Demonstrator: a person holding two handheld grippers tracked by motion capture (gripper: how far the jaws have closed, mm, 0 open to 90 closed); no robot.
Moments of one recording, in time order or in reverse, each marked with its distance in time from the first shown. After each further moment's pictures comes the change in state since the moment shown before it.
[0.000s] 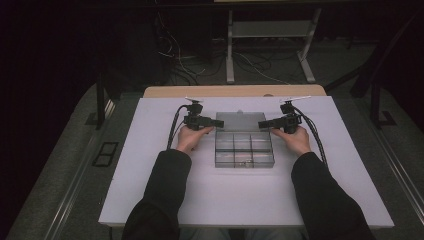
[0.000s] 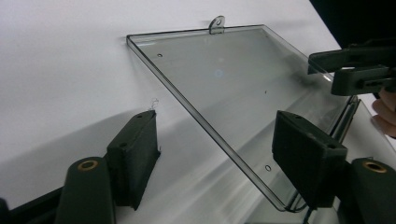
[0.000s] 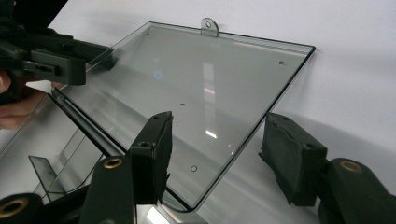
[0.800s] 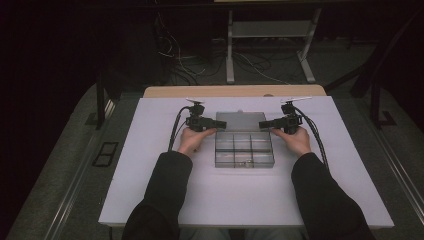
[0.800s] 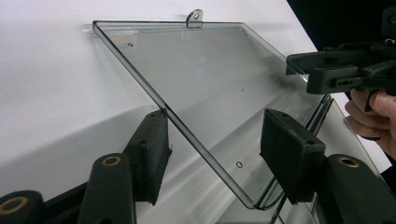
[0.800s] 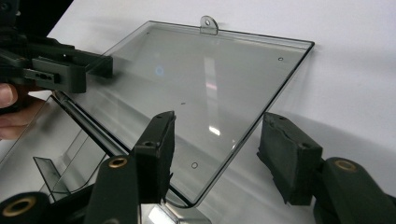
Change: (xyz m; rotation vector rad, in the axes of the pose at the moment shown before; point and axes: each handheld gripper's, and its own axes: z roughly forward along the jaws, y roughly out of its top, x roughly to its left) left arm -0.009 -0.003 0.003 -0.013 -0.056 -0.026; right arm -0.001 -0.002 -0.002 -0.007 0.009 0.018
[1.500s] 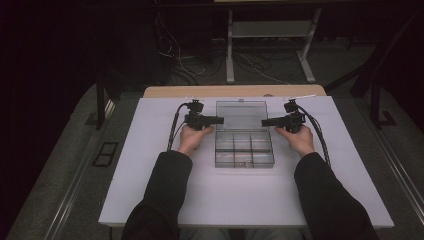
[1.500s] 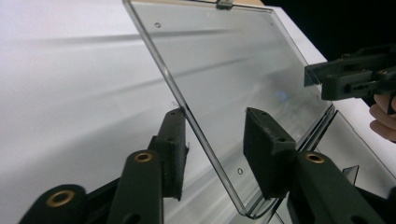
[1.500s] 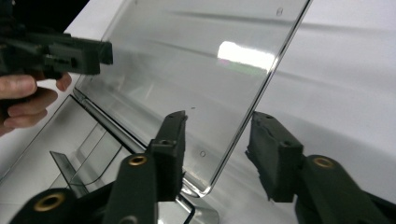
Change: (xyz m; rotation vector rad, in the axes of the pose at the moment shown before) left arm -0.012 0.003 -0.012 -0.109 0.064 0.115; right arm 0.006 0.003 -0.014 -0.022 0.010 -0.047
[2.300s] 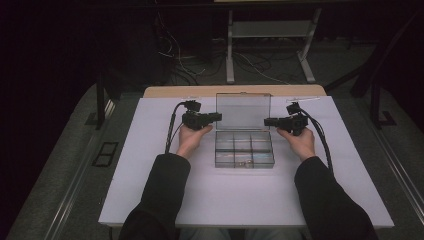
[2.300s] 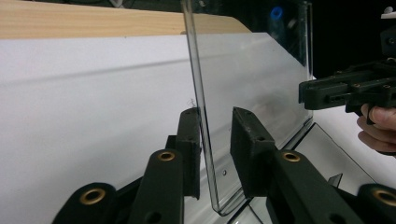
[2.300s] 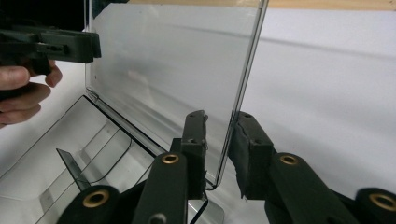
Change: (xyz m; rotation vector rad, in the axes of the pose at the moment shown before) left arm -0.017 0.000 -0.018 -0.098 0.007 0.077; right arm 0.010 -0.009 -0.012 -0.087 -0.011 -0.068
